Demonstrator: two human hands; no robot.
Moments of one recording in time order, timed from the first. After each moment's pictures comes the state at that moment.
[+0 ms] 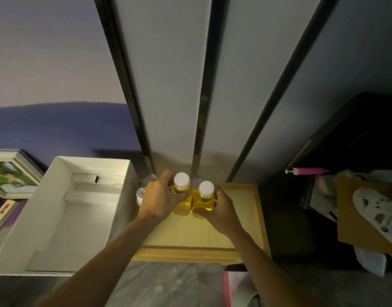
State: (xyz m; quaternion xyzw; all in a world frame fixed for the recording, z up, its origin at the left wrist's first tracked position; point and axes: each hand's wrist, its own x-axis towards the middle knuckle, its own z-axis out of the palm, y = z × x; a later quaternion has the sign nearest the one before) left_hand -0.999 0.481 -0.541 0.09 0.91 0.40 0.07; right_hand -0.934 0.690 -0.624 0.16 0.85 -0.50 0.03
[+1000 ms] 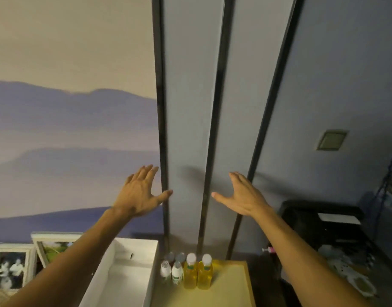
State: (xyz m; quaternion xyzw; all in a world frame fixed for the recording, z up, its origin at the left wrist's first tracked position) left_hand -1.001 0.369 -0.155 0.20 0.96 0.17 -0.10; right_hand -0.937 0.702 -0.148 0.05 0.98 -0.17 -0.03
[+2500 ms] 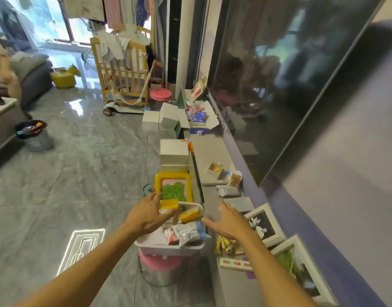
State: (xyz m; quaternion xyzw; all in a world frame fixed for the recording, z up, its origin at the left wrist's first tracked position) left_hand -0.693 -0.311 -0.356 -0.51 0.82 0.25 -0.04; right_hand -0.963 -0.200 -0.346 -0.53 0.80 -0.03 0.26
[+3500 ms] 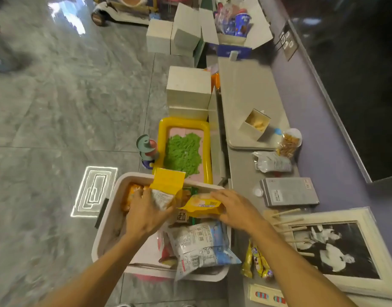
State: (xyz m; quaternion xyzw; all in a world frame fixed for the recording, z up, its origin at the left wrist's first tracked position) left_hand -0.794 -0.486 -0.767 -0.69 0.65 0.32 -0.07; right_hand -1.086 -0.444 -0.751 -0.71 0.65 0.05 0.26
